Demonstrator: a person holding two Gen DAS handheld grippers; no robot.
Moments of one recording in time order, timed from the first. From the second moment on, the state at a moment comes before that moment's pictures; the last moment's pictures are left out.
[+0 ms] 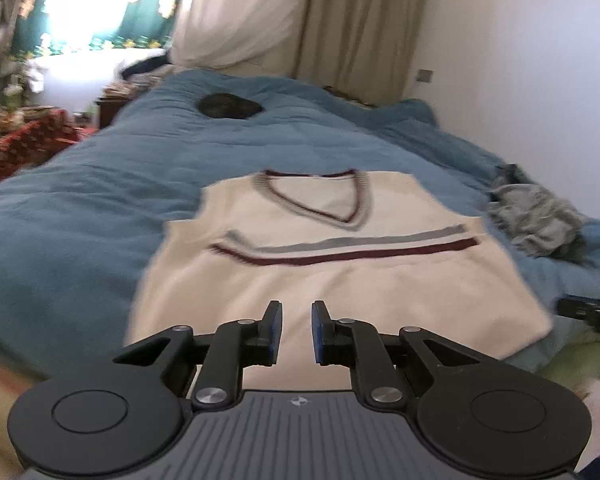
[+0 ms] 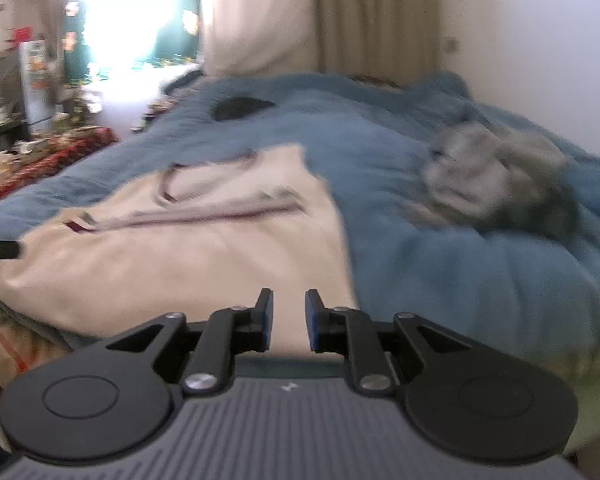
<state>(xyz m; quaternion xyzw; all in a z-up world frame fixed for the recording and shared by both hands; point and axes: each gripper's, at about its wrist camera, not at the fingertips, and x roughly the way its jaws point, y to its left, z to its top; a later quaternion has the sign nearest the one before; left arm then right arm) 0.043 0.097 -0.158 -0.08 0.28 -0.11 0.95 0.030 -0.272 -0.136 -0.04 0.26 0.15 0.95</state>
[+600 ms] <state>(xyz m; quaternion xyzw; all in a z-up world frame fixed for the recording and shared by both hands) 0.086 0.023 -0.199 -0.04 0.30 -0.13 0.94 0.063 -0.164 -0.182 -0.11 0.27 0.21 0.93</state>
